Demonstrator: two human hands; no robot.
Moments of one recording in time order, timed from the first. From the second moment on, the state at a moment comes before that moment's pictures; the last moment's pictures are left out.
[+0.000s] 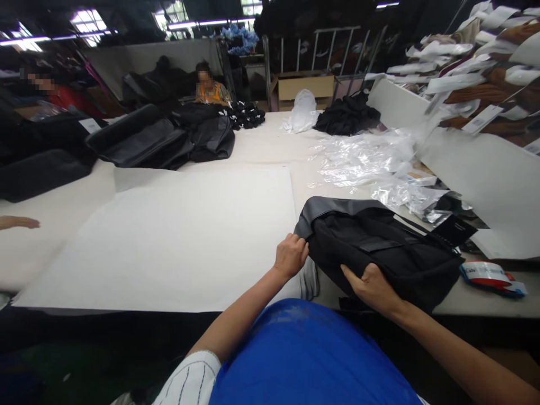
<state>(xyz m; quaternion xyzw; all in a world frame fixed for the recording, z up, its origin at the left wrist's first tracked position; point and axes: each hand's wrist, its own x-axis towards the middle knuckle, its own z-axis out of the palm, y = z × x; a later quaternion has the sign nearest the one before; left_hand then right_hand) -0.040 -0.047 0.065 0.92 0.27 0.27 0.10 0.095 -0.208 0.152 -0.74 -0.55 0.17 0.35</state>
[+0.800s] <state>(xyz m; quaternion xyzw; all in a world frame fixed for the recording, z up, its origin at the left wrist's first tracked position) -0.035 -0.050 0.025 0.71 0.42 0.26 0.50 0.101 -0.216 0.182 -0.66 -0.52 0.47 0.28</state>
